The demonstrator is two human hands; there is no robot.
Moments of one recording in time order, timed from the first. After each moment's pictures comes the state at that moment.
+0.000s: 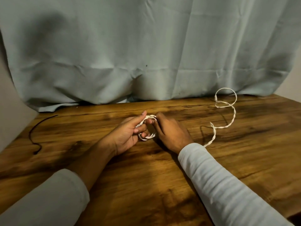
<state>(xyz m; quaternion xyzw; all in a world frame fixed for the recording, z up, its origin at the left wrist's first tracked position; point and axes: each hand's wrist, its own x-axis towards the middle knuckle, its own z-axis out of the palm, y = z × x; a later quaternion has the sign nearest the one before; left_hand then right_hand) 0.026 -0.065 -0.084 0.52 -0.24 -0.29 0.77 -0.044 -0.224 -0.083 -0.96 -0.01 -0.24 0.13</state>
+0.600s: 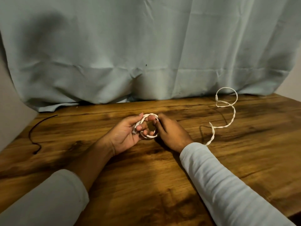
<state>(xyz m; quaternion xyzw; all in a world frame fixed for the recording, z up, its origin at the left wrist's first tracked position) 0.021 -0.060 -0.078 0.46 -0.23 -0.35 0.78 -0.042 -0.229 -0.087 -0.95 -0.01 -0.21 0.25</state>
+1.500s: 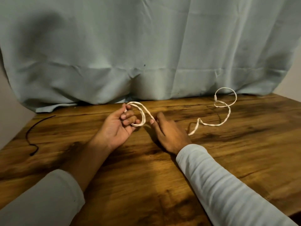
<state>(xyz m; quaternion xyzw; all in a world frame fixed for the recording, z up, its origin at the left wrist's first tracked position) 0.040 -0.054 -0.073 0.30 -0.15 -0.31 0.89 -0.049 -0.225 -0.083 -0.96 0.00 -0.22 0.17</state>
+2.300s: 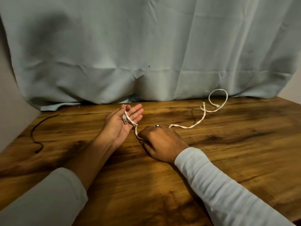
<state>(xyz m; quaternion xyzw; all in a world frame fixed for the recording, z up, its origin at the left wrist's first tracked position) 0.048 -0.053 -0.075 0.42 -0.14 -0.17 0.88 -0.048 -0.199 -0.084 -0.95 -0.21 -0.22 0.01</state>
